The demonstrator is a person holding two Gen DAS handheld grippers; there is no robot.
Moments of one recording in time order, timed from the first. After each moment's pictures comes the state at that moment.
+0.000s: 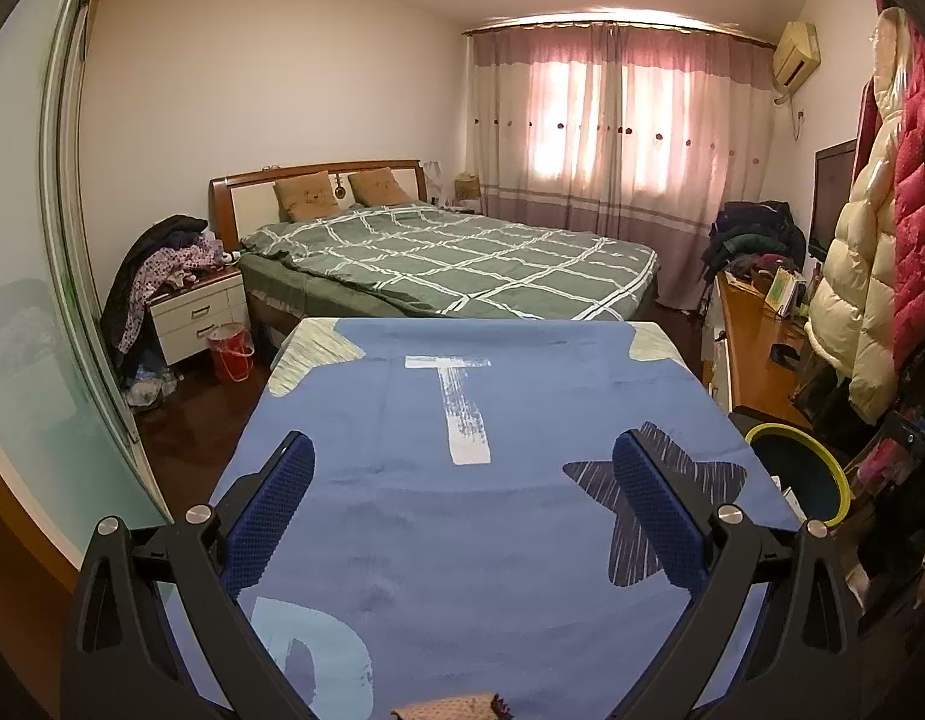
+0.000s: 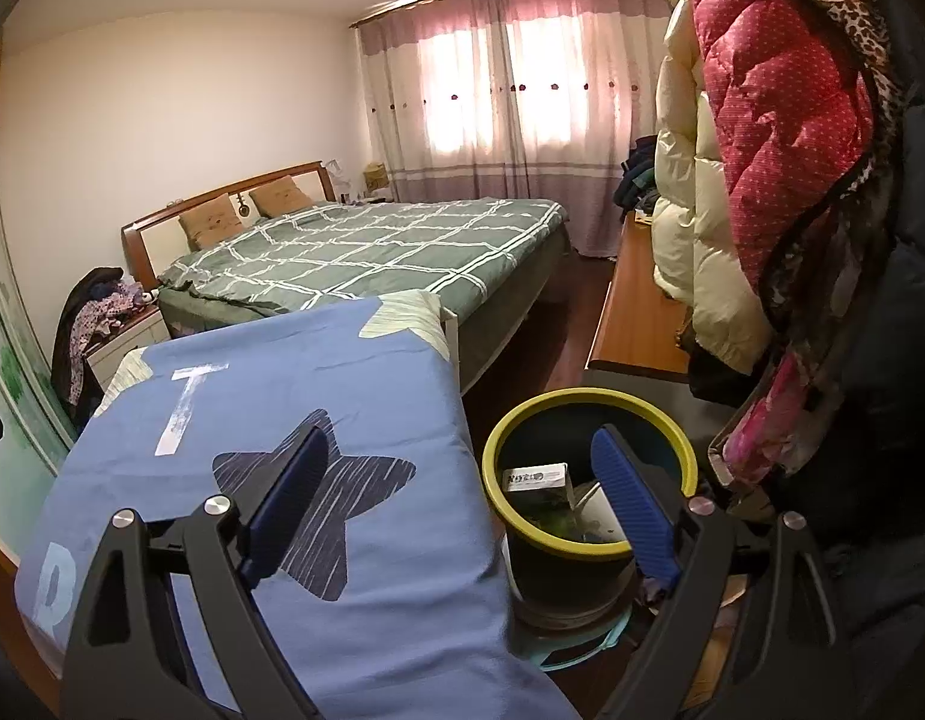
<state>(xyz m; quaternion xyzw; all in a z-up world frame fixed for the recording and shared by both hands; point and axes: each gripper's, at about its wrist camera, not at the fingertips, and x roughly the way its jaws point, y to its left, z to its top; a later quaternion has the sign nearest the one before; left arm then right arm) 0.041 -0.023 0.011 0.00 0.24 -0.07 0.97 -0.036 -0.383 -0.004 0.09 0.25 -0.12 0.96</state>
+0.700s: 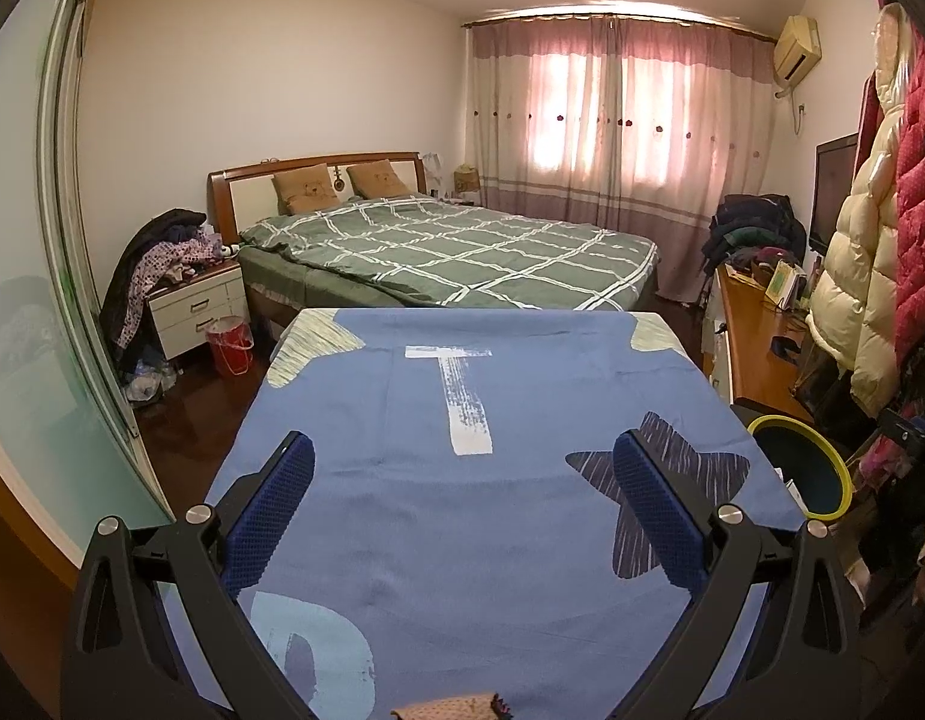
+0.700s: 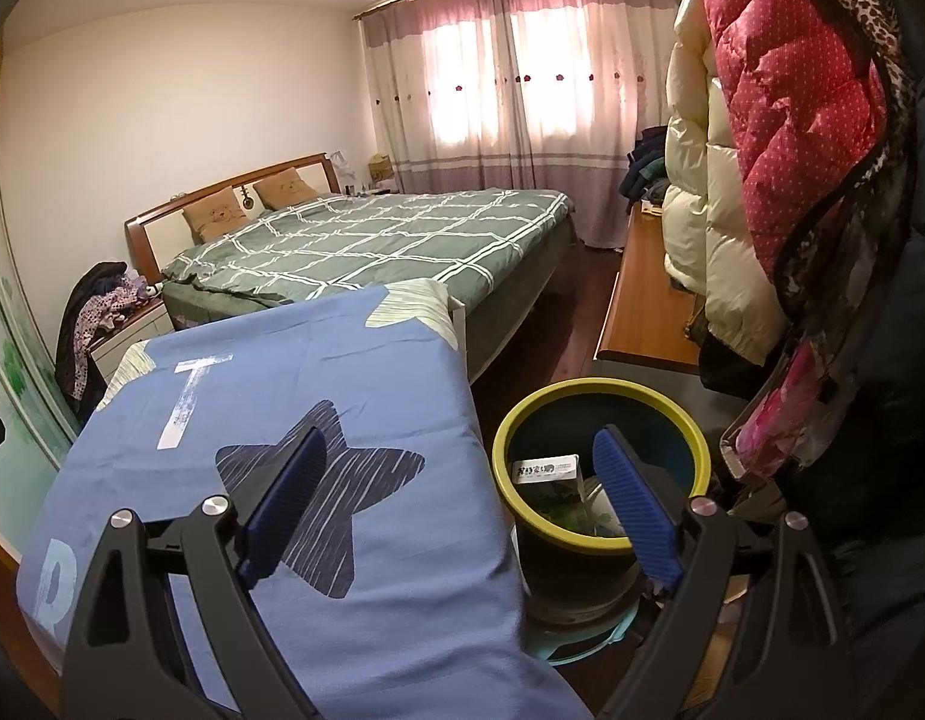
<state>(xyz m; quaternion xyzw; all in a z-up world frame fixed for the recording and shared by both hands) 0.046 -0.021 0.002 0.00 0.25 -0.07 0.97 -0.028 -0.383 -0.012 0.09 0.26 -0.12 0.95</state>
